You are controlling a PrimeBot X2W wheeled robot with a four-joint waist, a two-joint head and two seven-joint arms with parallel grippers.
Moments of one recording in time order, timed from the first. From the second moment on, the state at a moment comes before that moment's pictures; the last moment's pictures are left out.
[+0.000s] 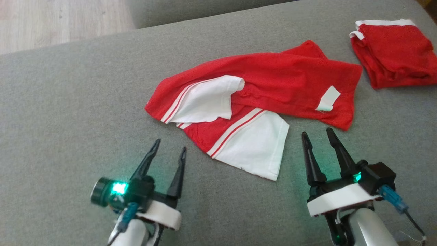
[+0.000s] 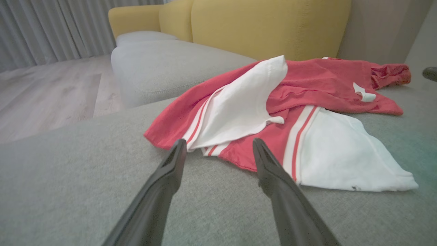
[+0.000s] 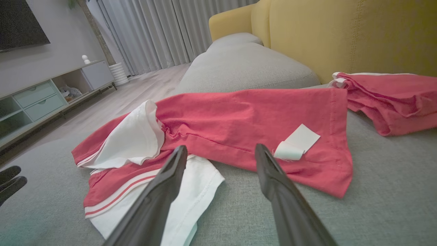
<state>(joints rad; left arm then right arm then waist) -0.17 0.14 -0.43 0.36 -0.18 0.04 -0.25 -0.08 -0.05 0.18 0.27 0.23 0.13 -0.26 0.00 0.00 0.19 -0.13</state>
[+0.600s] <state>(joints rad) -0.55 0.08 -0.64 0.65 0.07 0.03 -0.16 -0.12 -0.05 0.22 0.28 0.23 0.13 -0.26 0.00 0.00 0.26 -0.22</state>
